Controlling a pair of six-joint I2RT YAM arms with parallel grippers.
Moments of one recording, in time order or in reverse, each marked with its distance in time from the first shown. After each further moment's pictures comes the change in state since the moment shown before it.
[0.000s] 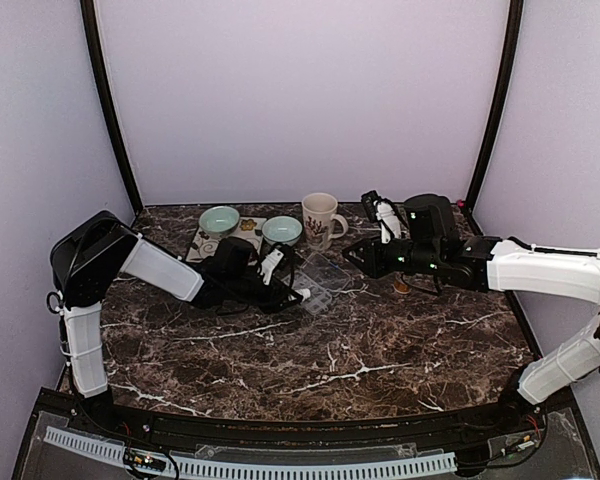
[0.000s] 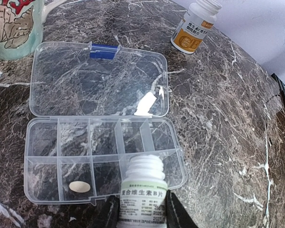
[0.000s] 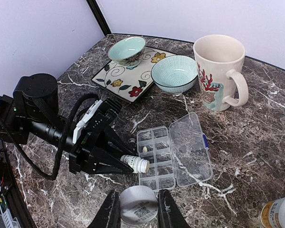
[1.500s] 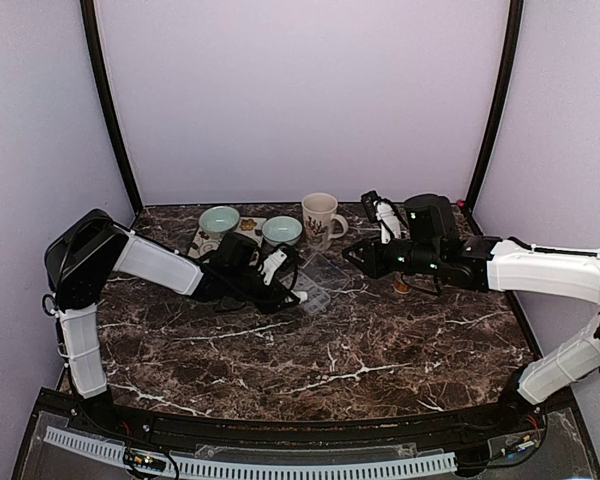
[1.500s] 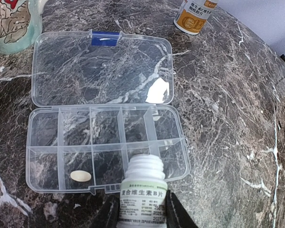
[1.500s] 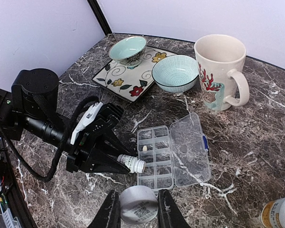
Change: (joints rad) left arm -0.011 -0.038 0.048 -0.190 -0.048 0.100; right arm 0.000 0.000 0.000 -0.001 -0.004 0.000
